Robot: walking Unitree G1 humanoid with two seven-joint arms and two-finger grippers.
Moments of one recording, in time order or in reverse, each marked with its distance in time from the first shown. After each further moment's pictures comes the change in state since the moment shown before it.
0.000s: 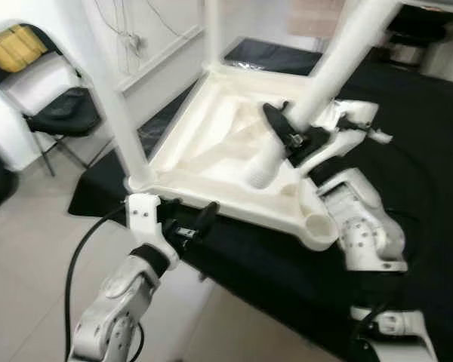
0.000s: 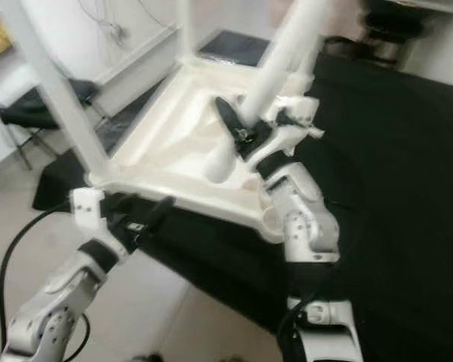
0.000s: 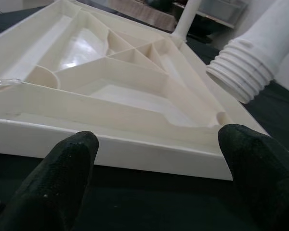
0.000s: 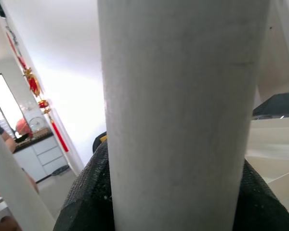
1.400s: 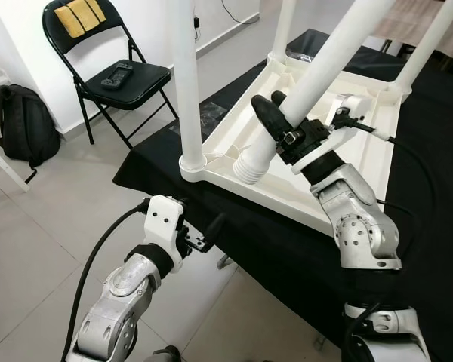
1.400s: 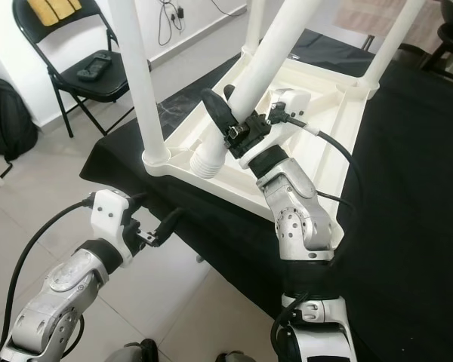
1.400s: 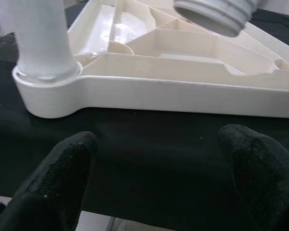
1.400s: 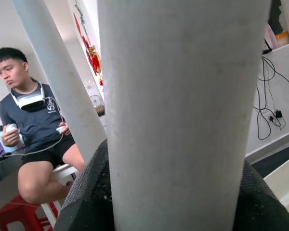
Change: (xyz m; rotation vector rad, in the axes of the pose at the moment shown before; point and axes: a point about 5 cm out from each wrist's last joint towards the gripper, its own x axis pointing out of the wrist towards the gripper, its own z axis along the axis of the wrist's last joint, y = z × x) left arm -0.003 -0.004 -0.019 0.255 0.117 -0.083; right arm -0.002 0.017 -0.005 0.023 0.006 0.121
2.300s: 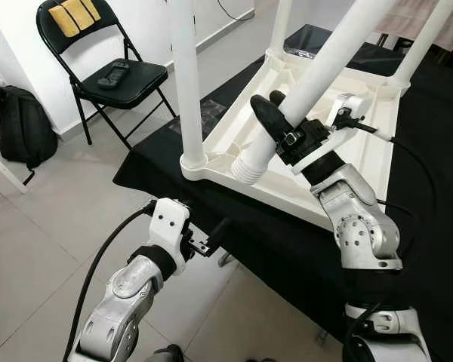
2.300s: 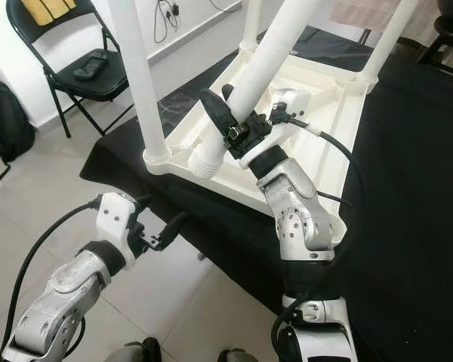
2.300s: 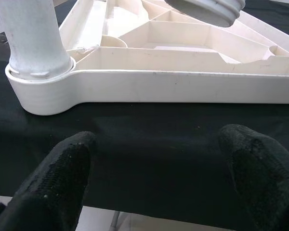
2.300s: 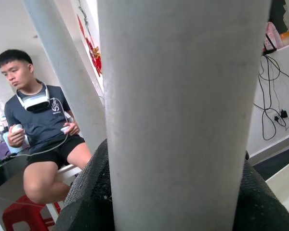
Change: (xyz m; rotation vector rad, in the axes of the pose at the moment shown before) left arm 0.000 -0.001 -0.002 0.038 0.012 -0.011; right arm 0.000 0.002 0.000 0.009 -0.001 0.025
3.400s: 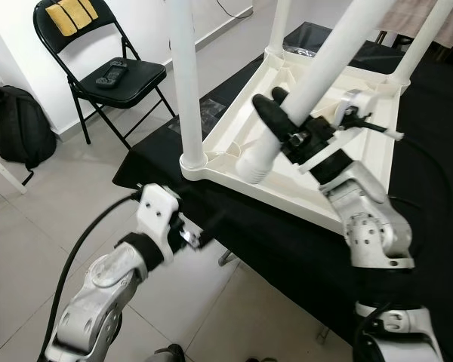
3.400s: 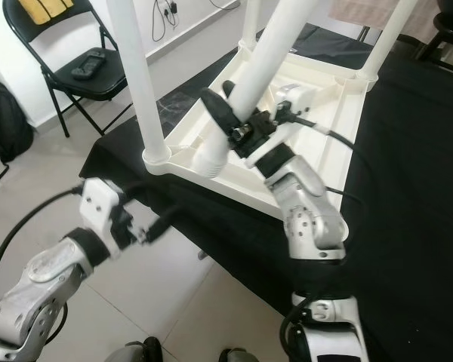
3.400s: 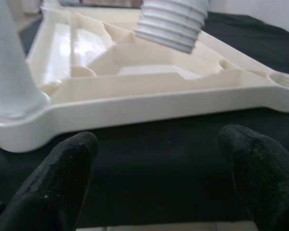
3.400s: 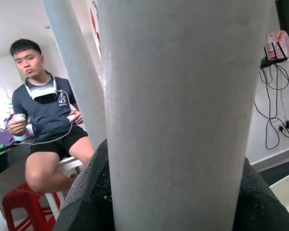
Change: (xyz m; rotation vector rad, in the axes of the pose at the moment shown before) left arm -0.012 0.007 0.022 0.051 -0.035 -0.165; right arm -0.005 -0.006 0.012 -0.078 0.022 0.072
